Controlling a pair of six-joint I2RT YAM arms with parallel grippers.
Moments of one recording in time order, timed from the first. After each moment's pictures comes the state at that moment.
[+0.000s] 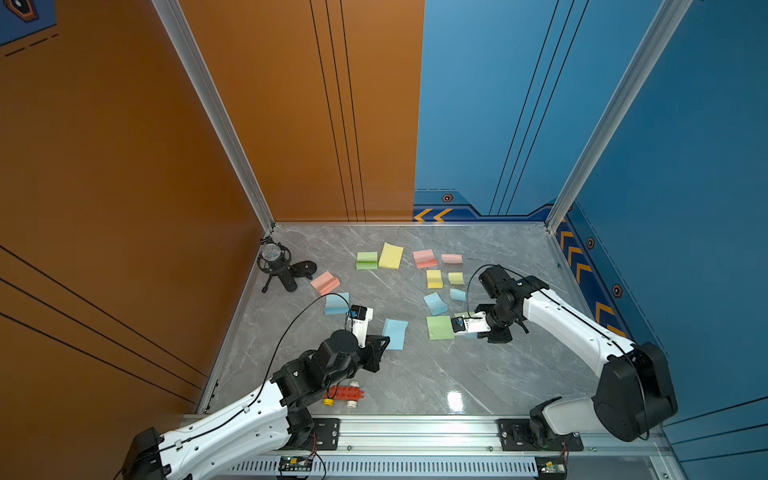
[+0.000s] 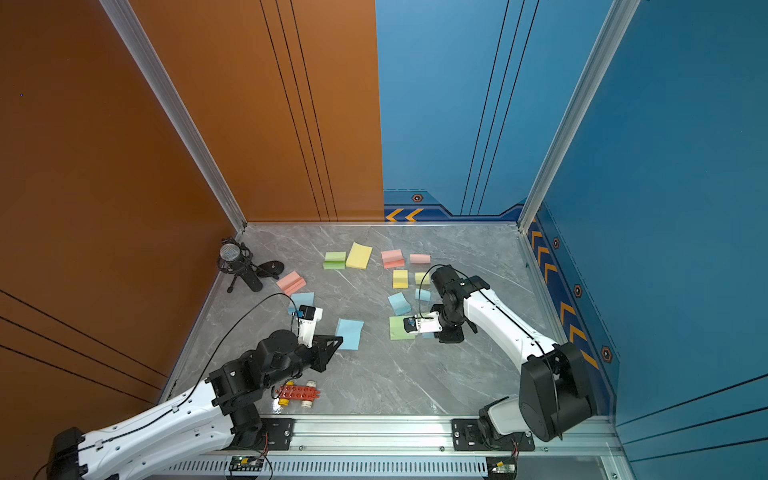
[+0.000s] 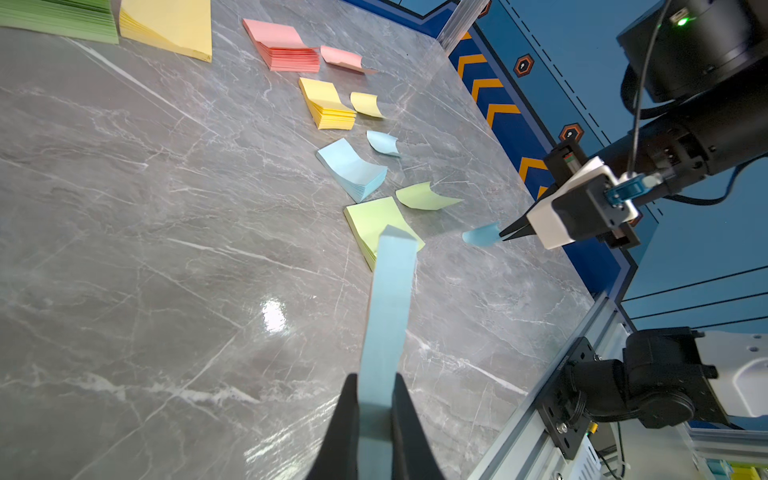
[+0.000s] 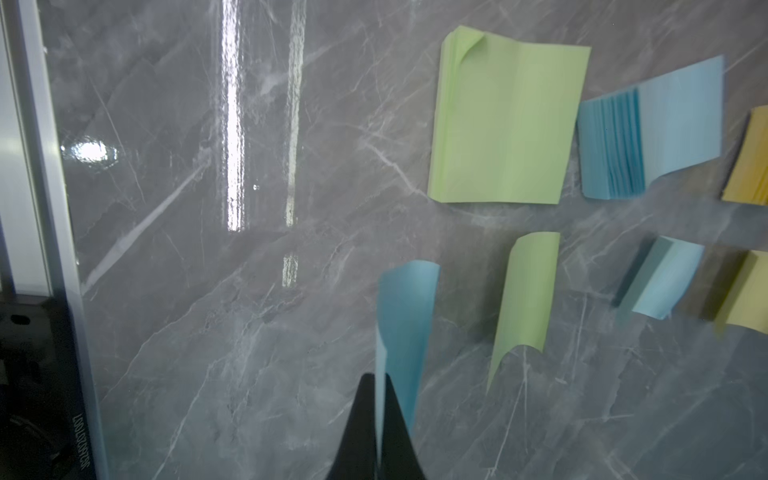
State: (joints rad) left arm -0.91 0.70 0.44 -0.21 -0.09 -0.69; right arm 0.39 1.45 1.05 -1.07 -0.16 -1.30
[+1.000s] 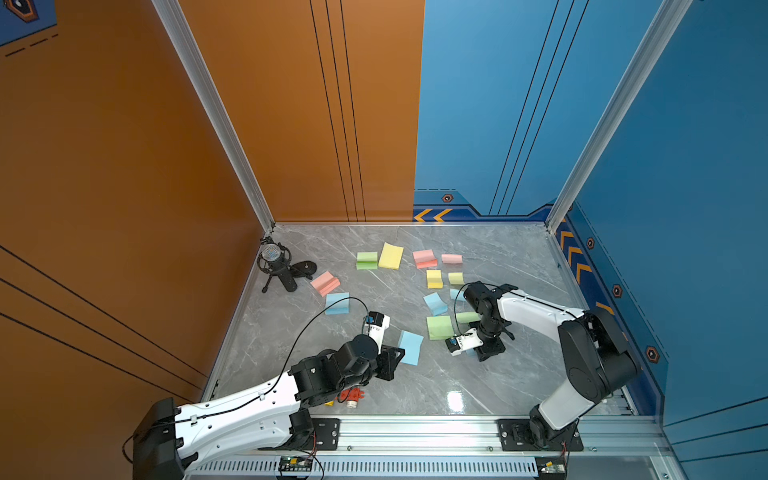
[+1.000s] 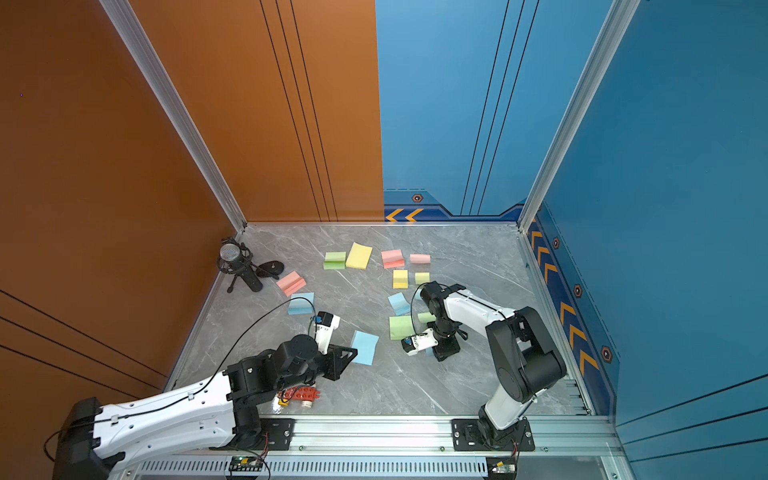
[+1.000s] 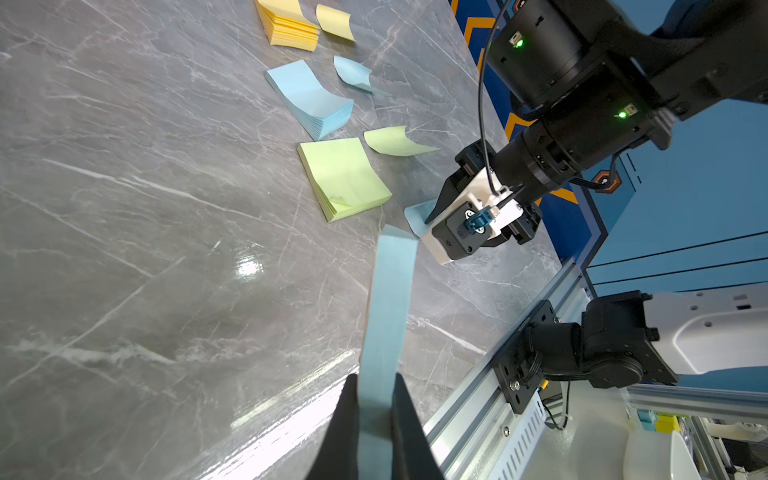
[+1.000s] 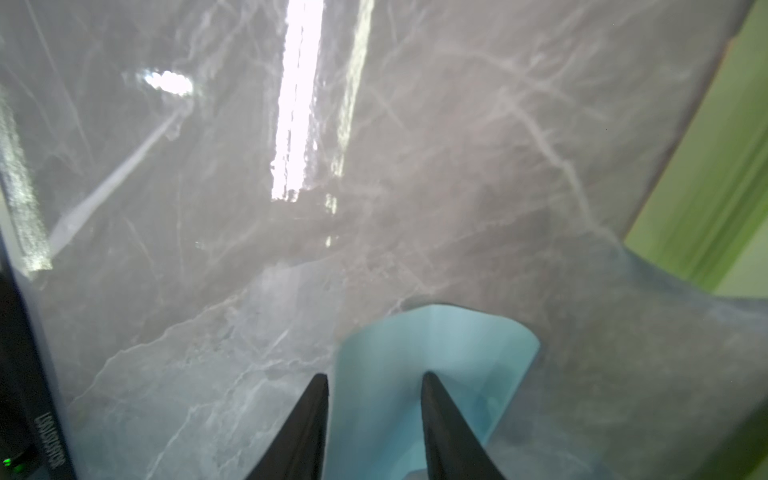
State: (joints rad) left arm -1.08 0.87 0.51 -0.21 -0.11 -0.86; right arm 0.44 1.63 0.95 -1.00 -0.12 -1.36
